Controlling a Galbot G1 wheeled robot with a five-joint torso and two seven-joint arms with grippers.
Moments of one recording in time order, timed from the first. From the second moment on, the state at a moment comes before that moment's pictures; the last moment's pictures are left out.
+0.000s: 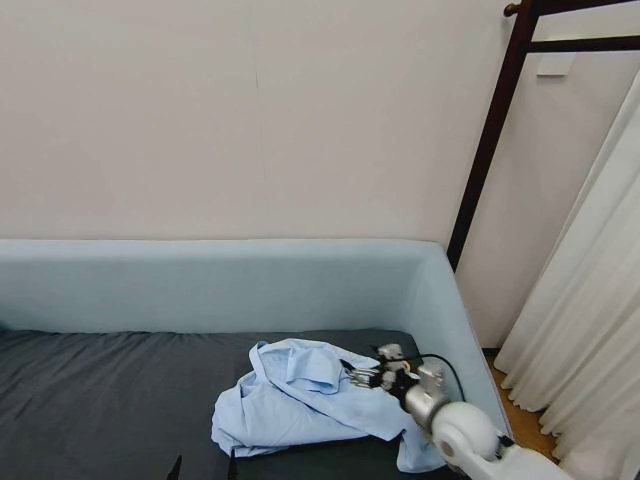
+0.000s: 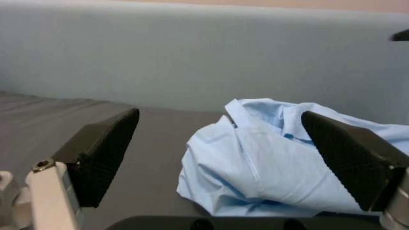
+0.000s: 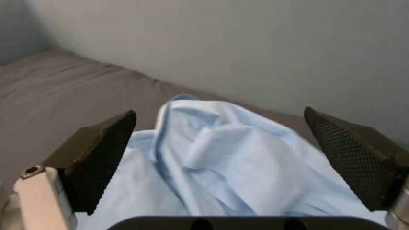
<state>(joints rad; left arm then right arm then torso) 1.87 -1.35 -0.38 -1.91 -0.09 -0.49 -0.36 -0.67 1.02 -0.33 1.60 0.81 -0.20 0.07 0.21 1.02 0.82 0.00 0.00</state>
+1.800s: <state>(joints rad) 1.89 -1.42 -0.40 -1.87 -0.03 -0.52 -0.36 -0.45 1.57 -0.48 0.72 0.78 -0.17 -0.08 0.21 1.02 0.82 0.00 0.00</state>
